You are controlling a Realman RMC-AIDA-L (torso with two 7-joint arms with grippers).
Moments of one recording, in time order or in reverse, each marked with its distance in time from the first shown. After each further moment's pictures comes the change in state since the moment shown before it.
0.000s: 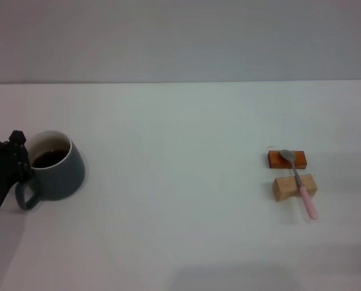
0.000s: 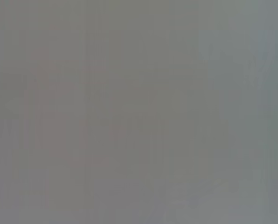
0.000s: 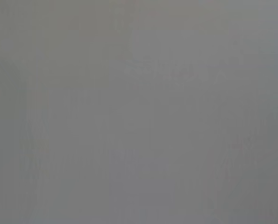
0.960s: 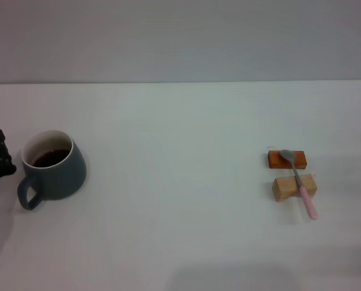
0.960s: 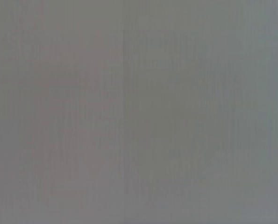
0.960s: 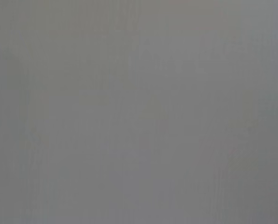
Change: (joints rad) left arm 0.016 0.009 -0.088 0.046 -0.010 -0.051 0.030; right arm -0.002 0.008 -0.007 -0.017 0.000 0.001 -0.004
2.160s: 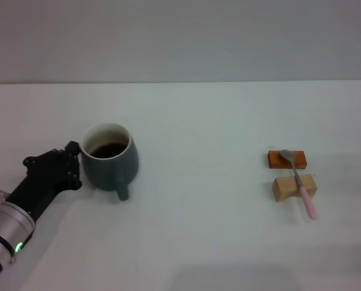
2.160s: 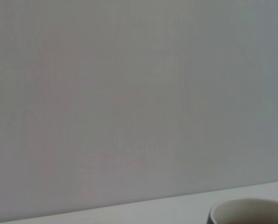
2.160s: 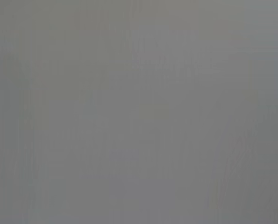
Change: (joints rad) left arm -0.017 -0.009 0.111 0.059 0.231 -0.081 -0.114; right arm 0.007 -0.006 0.007 0.000 -0.002 0.000 -0.004
